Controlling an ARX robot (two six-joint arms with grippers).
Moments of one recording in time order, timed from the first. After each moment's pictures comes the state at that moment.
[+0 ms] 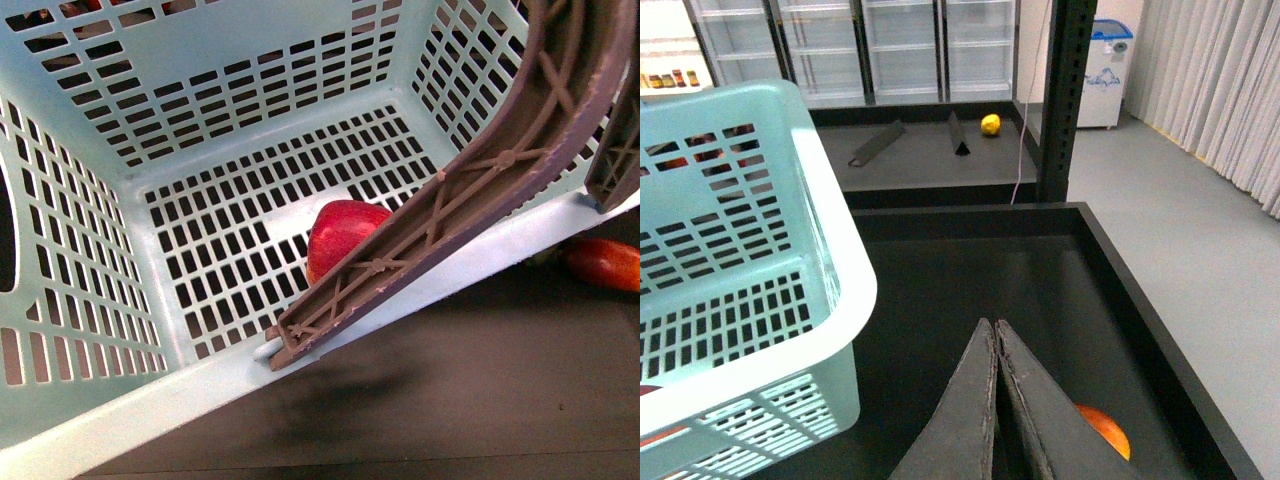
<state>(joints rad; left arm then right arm) -0.65 1.41 1.12 -0.26 0.05 -0.98 0.00 0.28 0.02 0.28 0.00 0.00</state>
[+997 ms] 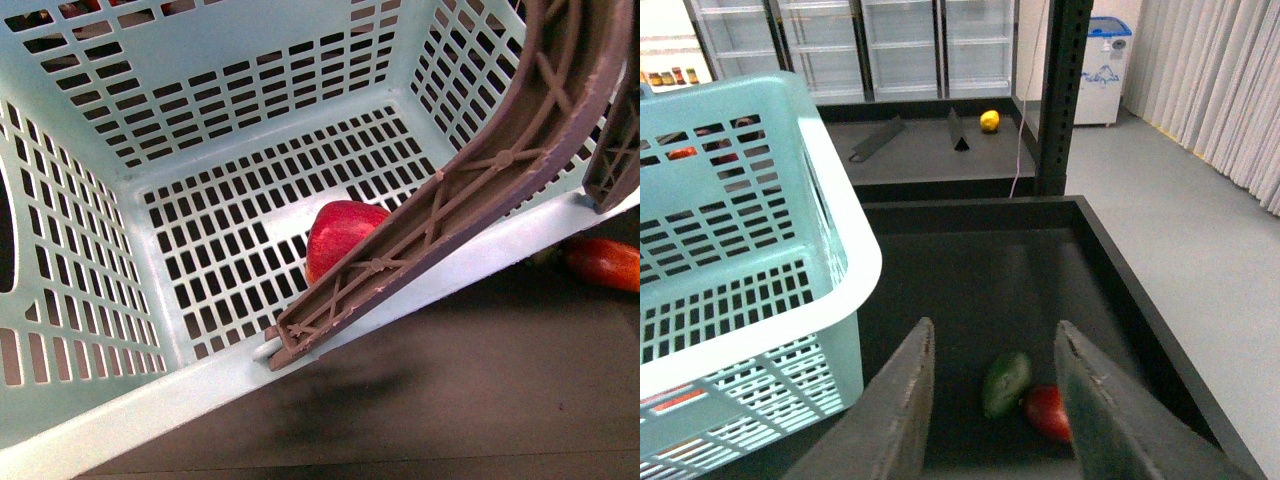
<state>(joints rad) -0.65 1.41 1.12 -0.26 0.05 -0.99 0.00 0.01 0.02 0.00 0.00 0.00</state>
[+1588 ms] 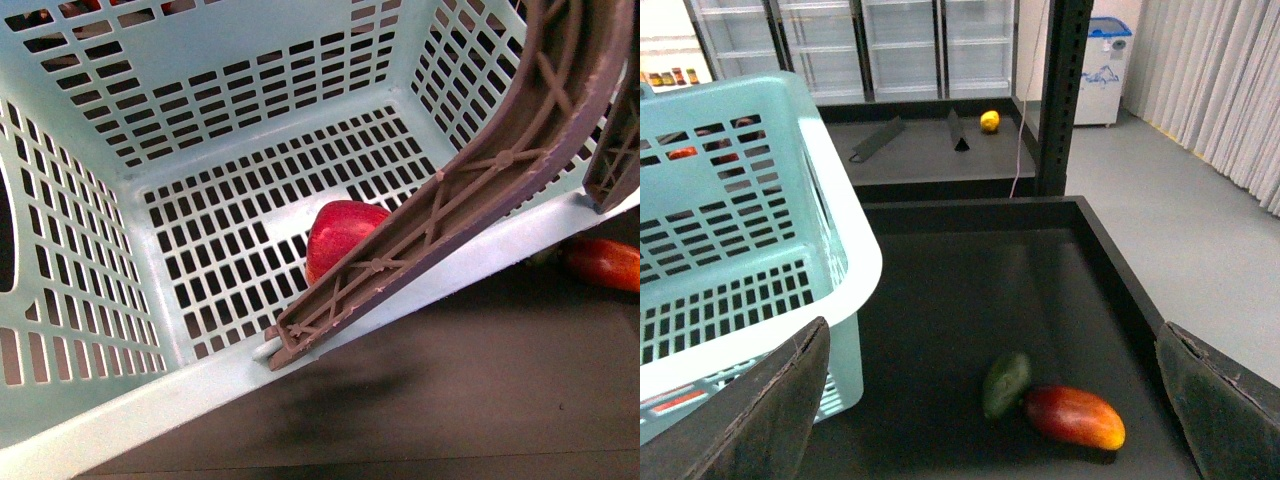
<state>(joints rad) -0.65 1.41 1.12 -0.26 0.05 -0.98 0.00 0.01 0.02 0.00 0.00 0.00</state>
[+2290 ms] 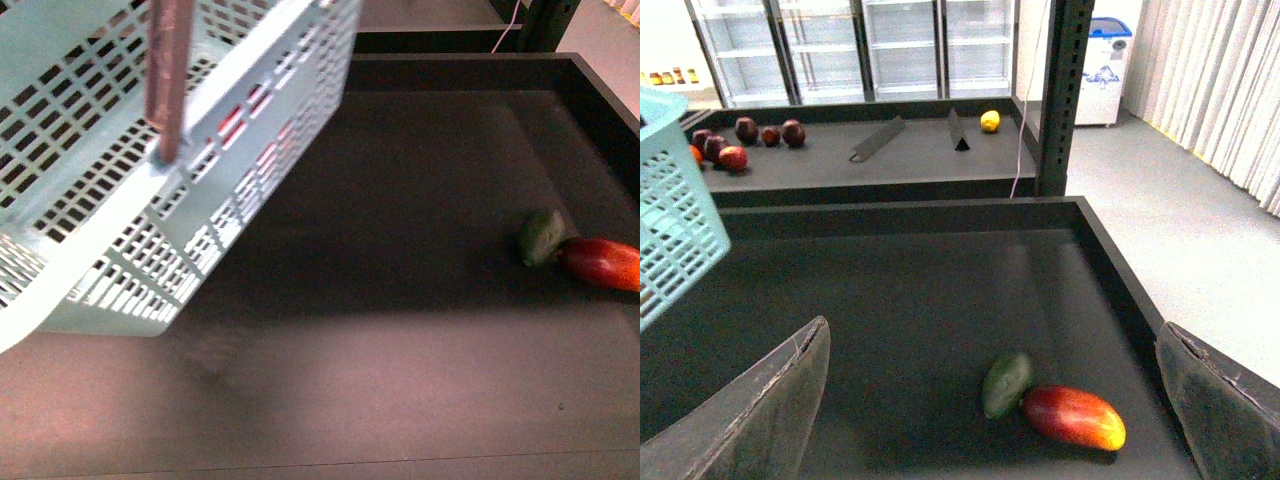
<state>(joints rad) -0.15 1.43 1.03 -0.02 0.02 -1.25 0.00 0.01 0.02 0.00 0.00 0.00</state>
